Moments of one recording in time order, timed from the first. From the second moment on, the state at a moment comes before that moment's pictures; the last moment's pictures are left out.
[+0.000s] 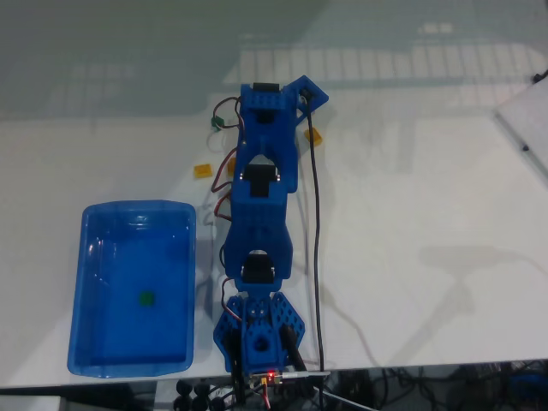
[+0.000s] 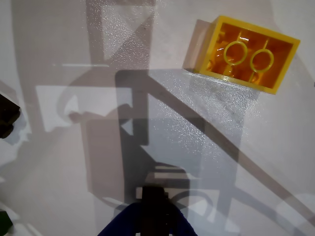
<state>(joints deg) 8.1 73.6 91.2 62.6 -42.6</state>
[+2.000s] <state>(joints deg) -40.3 126.4 106.1 87.8 -52.6</state>
